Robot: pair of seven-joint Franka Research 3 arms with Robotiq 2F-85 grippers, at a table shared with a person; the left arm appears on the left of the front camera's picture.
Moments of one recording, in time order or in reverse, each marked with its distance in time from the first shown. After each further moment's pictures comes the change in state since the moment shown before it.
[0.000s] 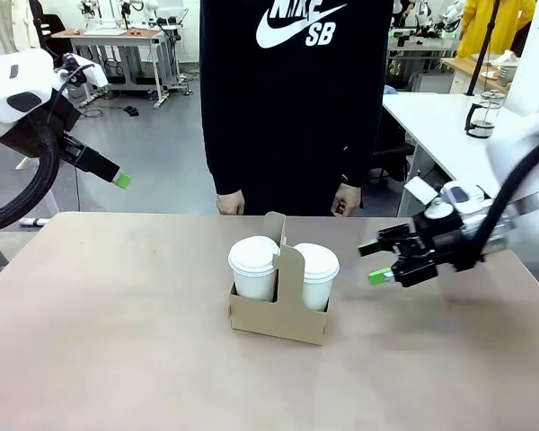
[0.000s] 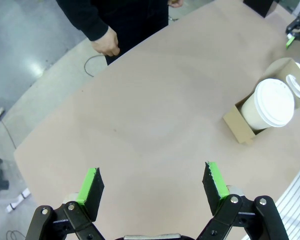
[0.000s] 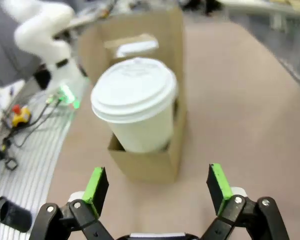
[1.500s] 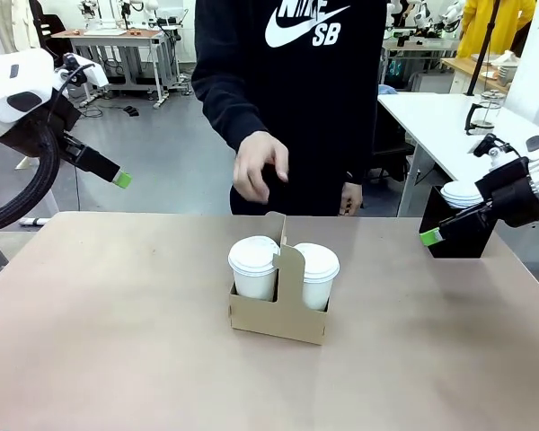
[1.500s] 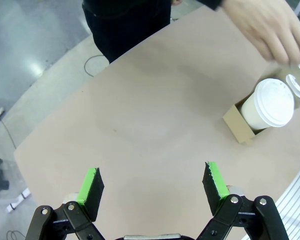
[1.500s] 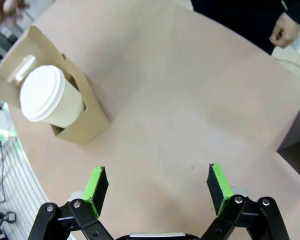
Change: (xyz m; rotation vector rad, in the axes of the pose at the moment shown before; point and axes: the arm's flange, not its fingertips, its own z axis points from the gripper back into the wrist) left arm 0.000 -0.001 0.000 0.001 0.000 -0.001; right arm 0.056 0.039 0.093 -0.527 0.252 -0.451
